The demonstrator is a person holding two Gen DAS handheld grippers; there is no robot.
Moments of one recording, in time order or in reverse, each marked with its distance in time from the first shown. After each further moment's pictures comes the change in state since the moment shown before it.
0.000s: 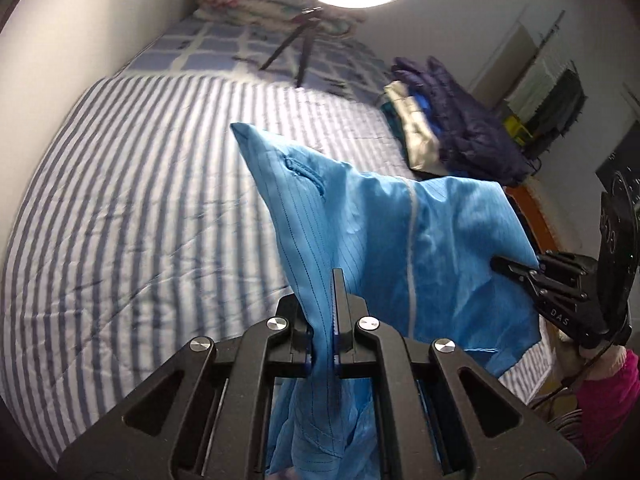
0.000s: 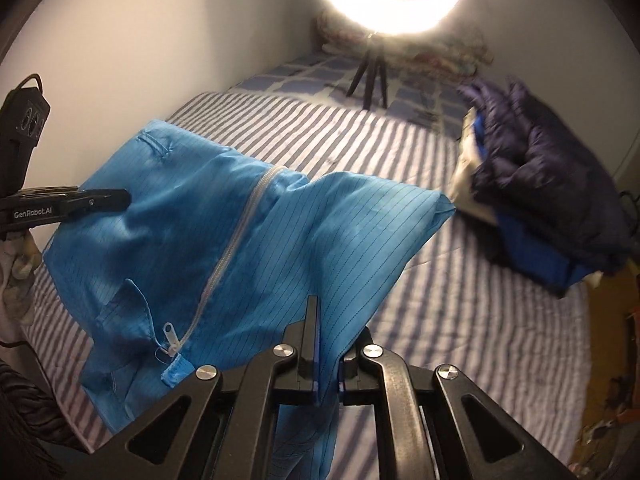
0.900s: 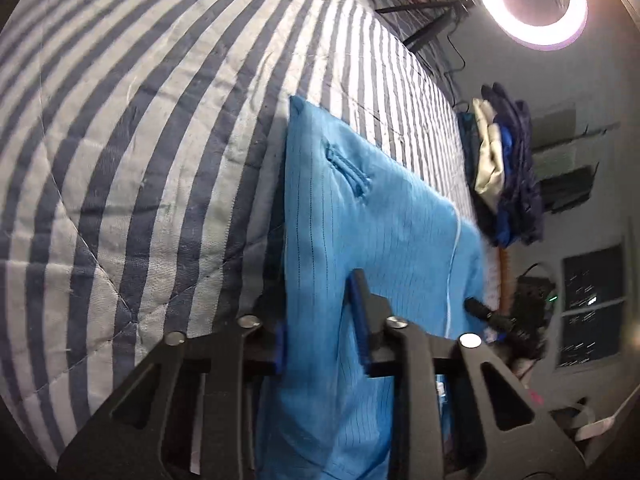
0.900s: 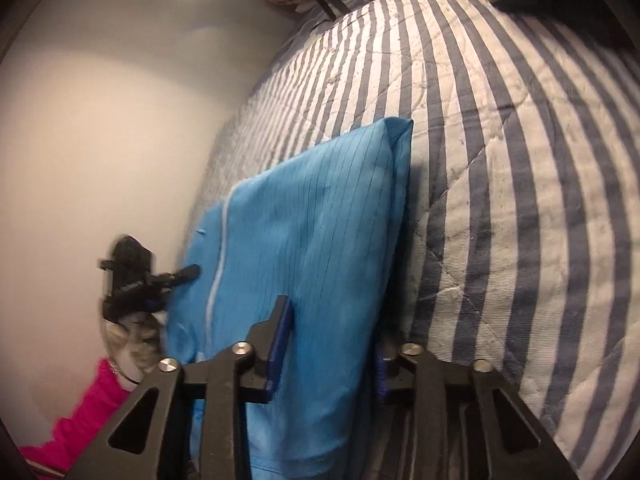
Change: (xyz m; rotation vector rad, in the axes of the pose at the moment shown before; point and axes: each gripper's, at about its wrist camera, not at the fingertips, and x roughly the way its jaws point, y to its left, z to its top) left arm 0.053 0.174 -0.028 -0.403 0.197 -0.123; right arm 0.131 -0.076 -0.054 0.509 0.119 0.641
